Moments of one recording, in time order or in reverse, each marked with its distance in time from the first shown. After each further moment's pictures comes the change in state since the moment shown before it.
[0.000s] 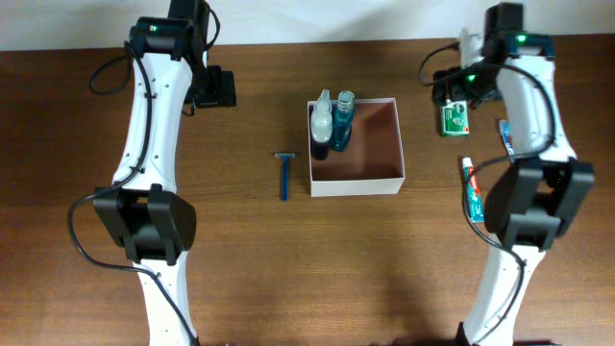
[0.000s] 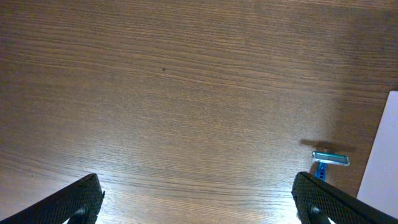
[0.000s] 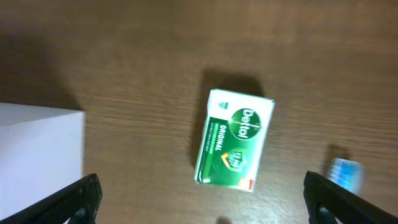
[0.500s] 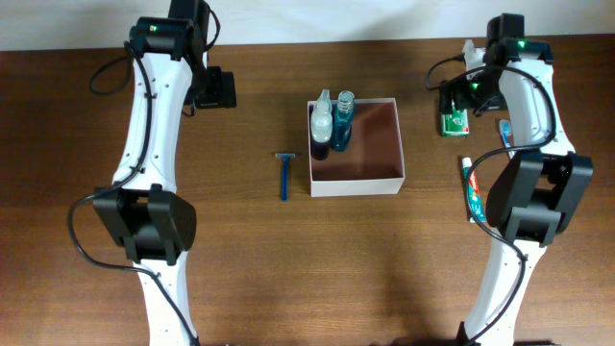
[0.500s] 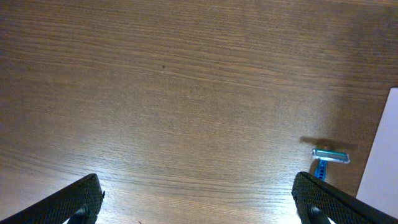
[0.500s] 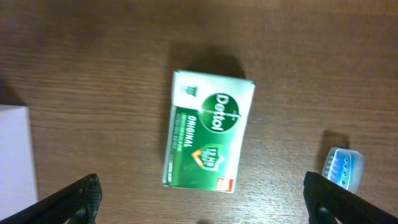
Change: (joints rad) left arm 0.000 0.000 0.000 -0.001 0.003 0.000; right arm -0.041 0.052 -0.004 -0.007 0.025 0.000
